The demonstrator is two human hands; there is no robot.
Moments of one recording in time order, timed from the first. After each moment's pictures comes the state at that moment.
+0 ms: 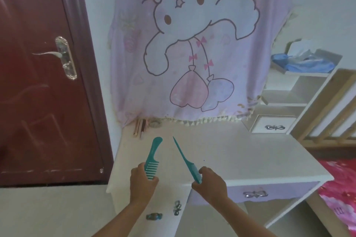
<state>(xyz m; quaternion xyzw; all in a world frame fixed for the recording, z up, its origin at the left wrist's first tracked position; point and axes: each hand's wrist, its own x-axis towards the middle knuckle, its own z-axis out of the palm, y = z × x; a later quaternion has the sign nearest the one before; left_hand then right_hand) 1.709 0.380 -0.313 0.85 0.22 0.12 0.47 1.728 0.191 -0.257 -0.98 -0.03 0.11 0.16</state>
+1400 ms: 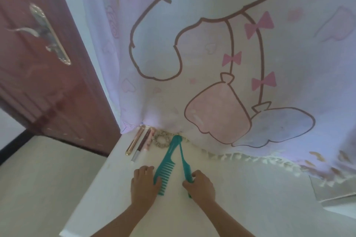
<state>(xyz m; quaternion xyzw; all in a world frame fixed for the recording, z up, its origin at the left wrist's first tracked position) 1.931 0.377 -0.383 0.93 0.30 0.05 0.19 2.016 0.231 -0.335 -0.92 -0.08 0.31 0.23</state>
